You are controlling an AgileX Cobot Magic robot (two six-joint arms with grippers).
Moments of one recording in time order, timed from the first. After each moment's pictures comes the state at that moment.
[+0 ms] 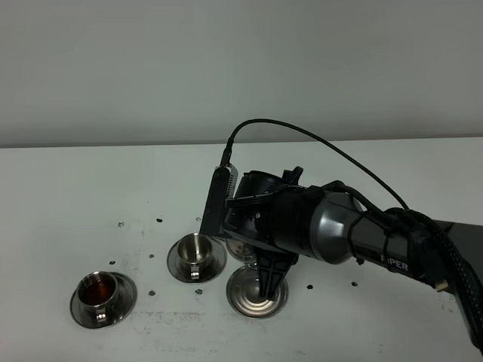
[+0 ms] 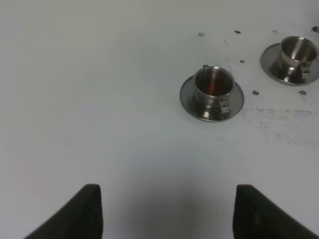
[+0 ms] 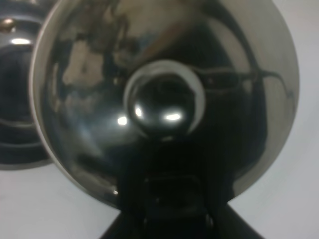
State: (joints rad) left arm 0.10 0.00 -0.50 -0.06 1.05 0.10; right arm 0.80 2.09 -1.56 -0.61 0.98 -0.18
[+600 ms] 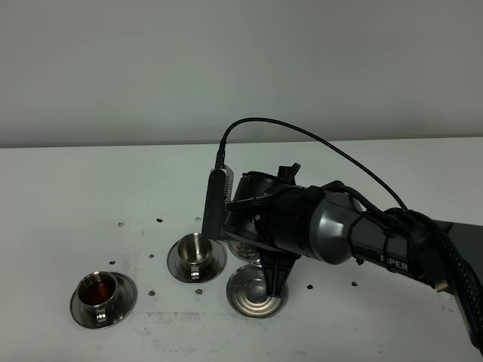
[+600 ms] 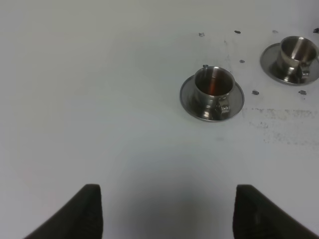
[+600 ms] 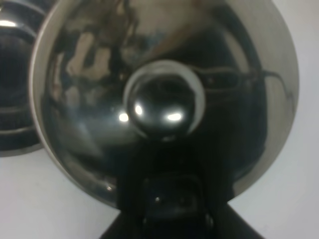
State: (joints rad) left arm 0.10 0.00 -0.50 -0.06 1.05 0.10; right arm 0.80 2.09 -1.56 -0.65 0.98 -0.24
